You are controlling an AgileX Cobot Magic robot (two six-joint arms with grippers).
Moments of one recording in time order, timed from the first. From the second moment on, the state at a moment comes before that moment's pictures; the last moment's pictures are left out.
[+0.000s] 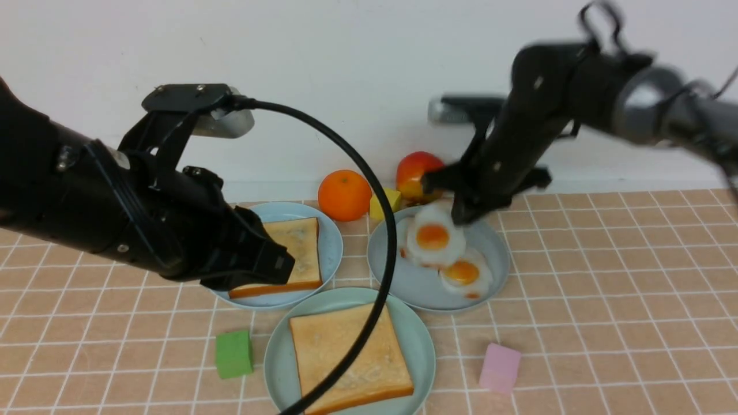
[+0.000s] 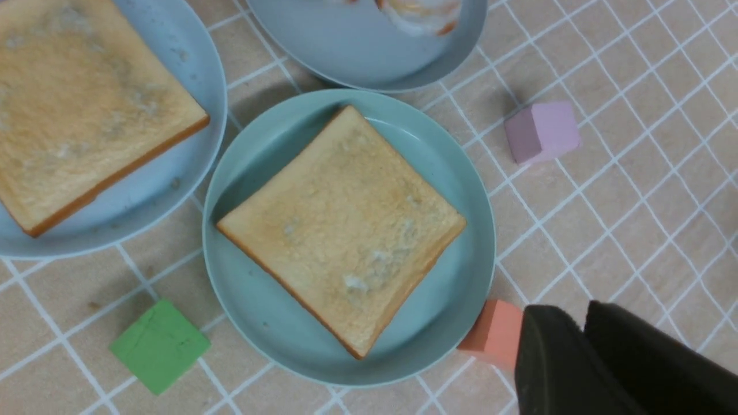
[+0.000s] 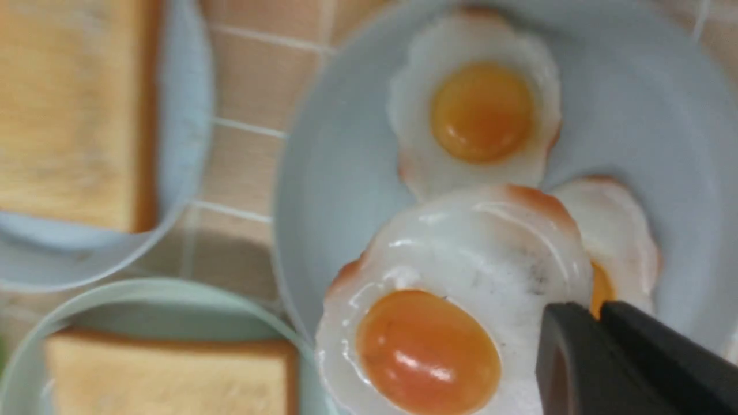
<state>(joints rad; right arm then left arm) 0.37 2.07 -1.86 0.18 1.00 0.08 -0.37 1.27 -1.06 -0.52 0.81 0.36</state>
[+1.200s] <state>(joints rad) 0.54 2.02 -1.60 0.49 0.88 -0.15 -0.37 1.30 -1.06 -0.51 0.81 0.34</state>
